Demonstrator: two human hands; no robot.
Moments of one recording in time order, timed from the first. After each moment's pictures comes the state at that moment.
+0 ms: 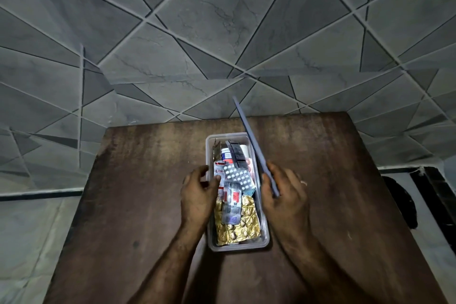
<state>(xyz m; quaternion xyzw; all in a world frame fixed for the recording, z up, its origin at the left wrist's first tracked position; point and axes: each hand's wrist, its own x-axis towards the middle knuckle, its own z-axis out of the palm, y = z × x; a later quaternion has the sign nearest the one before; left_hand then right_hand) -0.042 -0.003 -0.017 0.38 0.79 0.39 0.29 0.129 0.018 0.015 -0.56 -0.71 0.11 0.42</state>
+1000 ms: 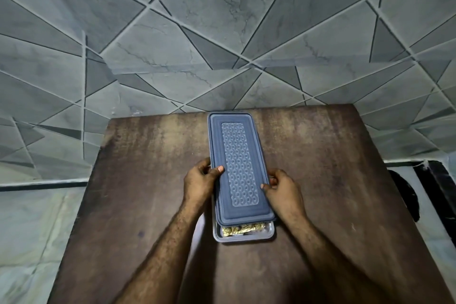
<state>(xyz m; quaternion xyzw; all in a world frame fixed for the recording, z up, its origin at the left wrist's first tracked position) -0.059 0.013 -0.034 0.25 0.71 0.46 0.46 0.132 0.042 -0.037 -0.69 -0.58 0.40 0.15</state>
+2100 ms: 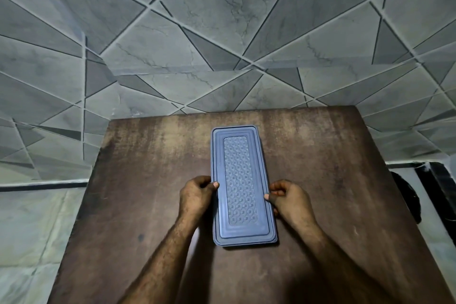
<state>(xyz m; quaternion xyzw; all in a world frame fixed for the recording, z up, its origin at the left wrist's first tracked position) -0.071 -0.003 -0.067 0.28 0.80 0.34 0.42 0.147 0.041 -0.042 -0.70 -0.53 0.47 0.14</state>
